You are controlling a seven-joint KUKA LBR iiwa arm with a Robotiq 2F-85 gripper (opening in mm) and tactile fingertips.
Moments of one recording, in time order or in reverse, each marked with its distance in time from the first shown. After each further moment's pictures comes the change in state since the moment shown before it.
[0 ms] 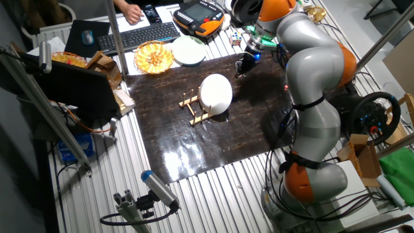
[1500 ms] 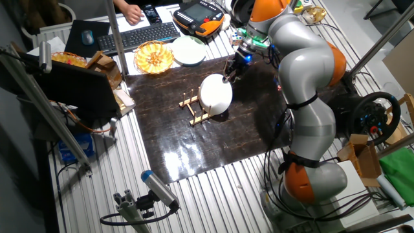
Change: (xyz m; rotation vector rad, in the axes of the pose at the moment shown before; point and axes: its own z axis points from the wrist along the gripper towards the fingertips) arm 0.000 0.049 0.031 -0.060 0.077 0.046
